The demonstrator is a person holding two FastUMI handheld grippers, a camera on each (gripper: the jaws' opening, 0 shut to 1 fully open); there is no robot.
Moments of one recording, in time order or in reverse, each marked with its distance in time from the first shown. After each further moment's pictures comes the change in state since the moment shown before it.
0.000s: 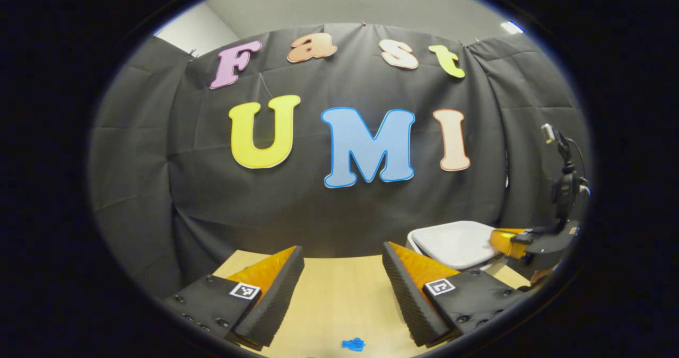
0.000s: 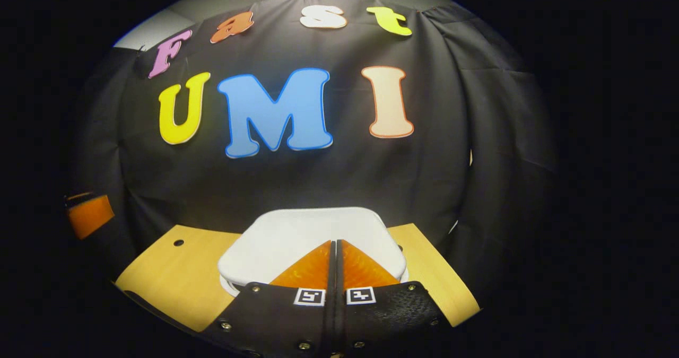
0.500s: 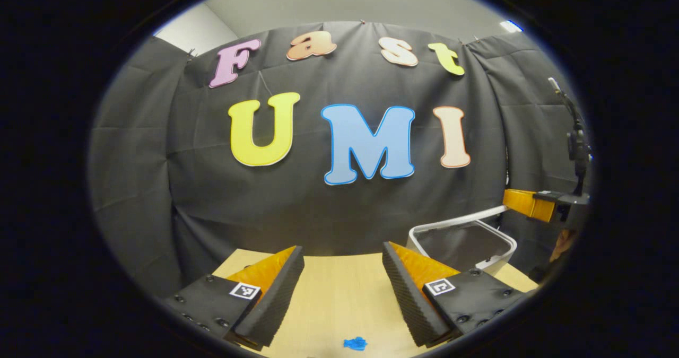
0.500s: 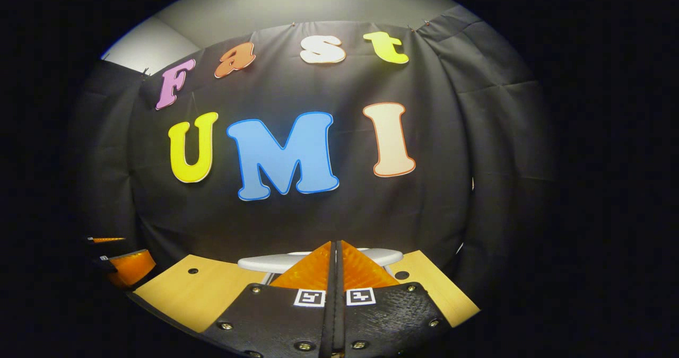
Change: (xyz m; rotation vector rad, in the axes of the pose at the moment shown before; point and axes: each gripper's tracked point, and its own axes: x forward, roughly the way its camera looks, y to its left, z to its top) left arm 0.004 -0.002 -0.010 0.007 0.009 -0.003; right arm -0.022 0.006 0.055 0.054 -0.151 0.039
